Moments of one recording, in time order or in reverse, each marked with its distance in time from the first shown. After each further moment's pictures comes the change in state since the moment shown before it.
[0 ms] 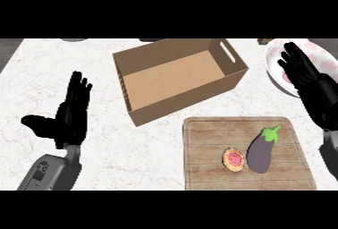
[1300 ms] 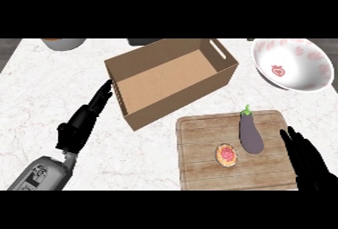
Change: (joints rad) left arm -0.028 0.181 -0.214 -0.046 -0.151 -0.234 0.113; right arm 0.530 -0.212 0.422 -0.486 1.153 -0.302 0.587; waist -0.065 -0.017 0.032
